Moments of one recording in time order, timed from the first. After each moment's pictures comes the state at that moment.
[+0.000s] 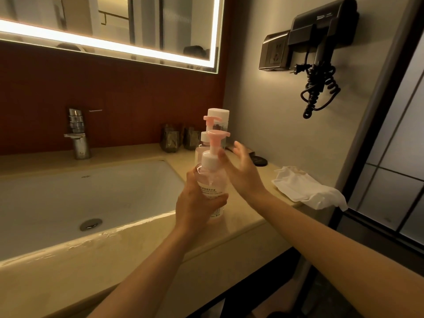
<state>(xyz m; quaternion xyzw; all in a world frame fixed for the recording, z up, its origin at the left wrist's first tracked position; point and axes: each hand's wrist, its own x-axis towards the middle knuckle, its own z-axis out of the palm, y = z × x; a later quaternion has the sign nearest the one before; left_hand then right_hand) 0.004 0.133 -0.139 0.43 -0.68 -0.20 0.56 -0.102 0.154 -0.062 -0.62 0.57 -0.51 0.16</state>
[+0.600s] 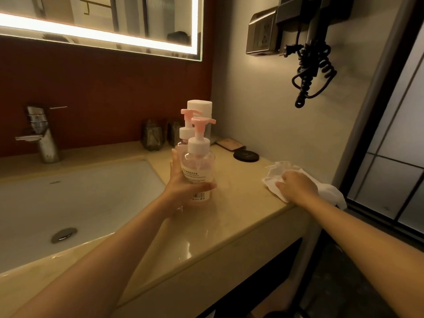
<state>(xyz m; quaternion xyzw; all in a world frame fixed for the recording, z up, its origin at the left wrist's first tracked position) -0.017 0.045 -0.134 0.39 -0.67 -0.42 0.47 -0.302 0.101 -0.120 -0.55 0.82 -0.15 -0.06</state>
